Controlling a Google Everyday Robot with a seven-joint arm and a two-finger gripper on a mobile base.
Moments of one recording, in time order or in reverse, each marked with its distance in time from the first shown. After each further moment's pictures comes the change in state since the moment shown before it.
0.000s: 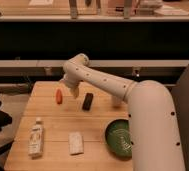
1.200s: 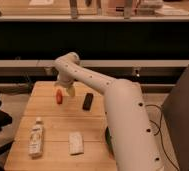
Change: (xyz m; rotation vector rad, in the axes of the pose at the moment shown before) arm -0.008 -0.016 0.042 -0.146 -0.038 -0.150
